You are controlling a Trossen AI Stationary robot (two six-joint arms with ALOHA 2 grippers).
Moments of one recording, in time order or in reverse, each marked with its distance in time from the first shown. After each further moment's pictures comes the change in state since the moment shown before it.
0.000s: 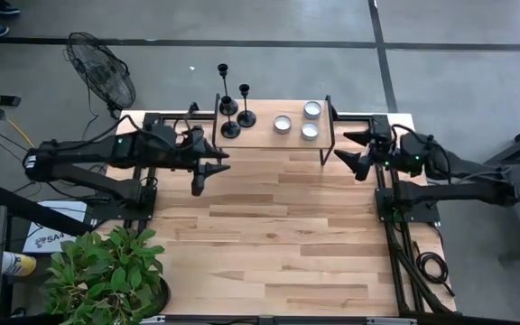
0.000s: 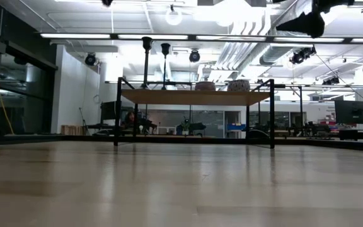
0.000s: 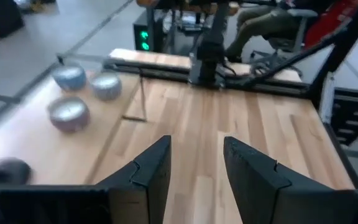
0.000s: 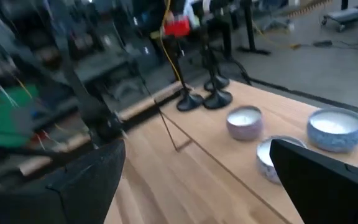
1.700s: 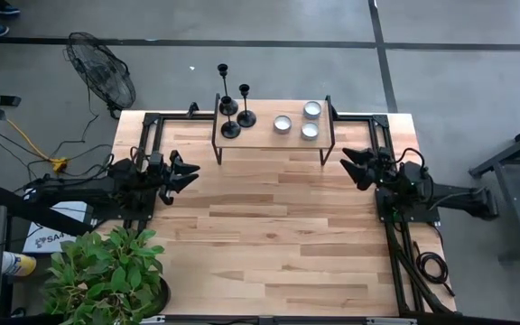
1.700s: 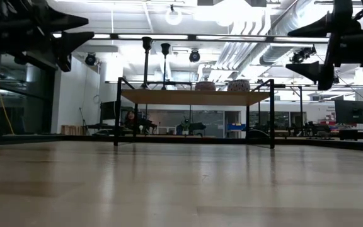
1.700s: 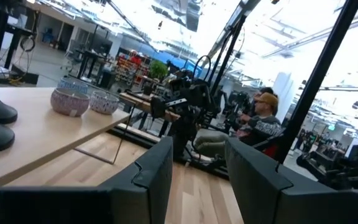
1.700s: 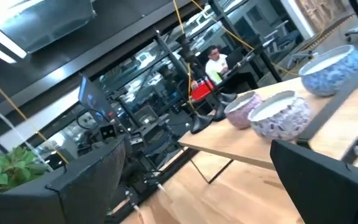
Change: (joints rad) left arm 0.111 -0.794 -1.127 0.896 0.119 -0.299; right arm -0.005 -0.508 -0.716 0.584 0.039 0.214
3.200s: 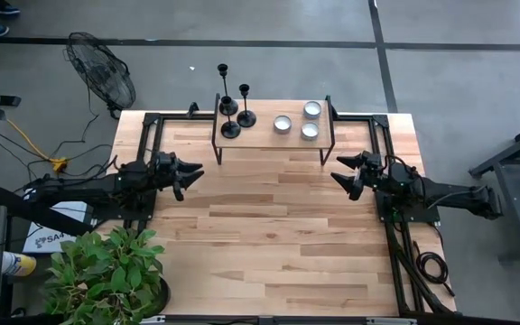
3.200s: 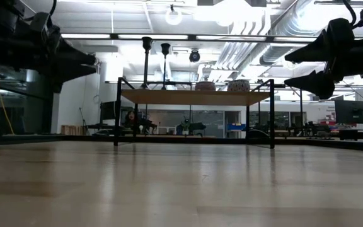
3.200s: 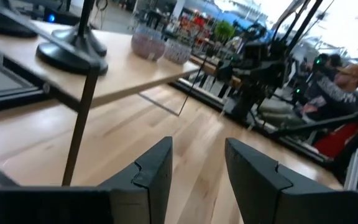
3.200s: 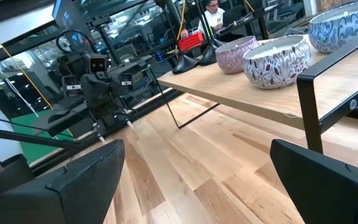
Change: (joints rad) left arm 0.000 0.001 -0.002 -0.264 -0.207 -0.028; right arm 0.001 0.046 0.000 -0.191 -0.078 -0.181
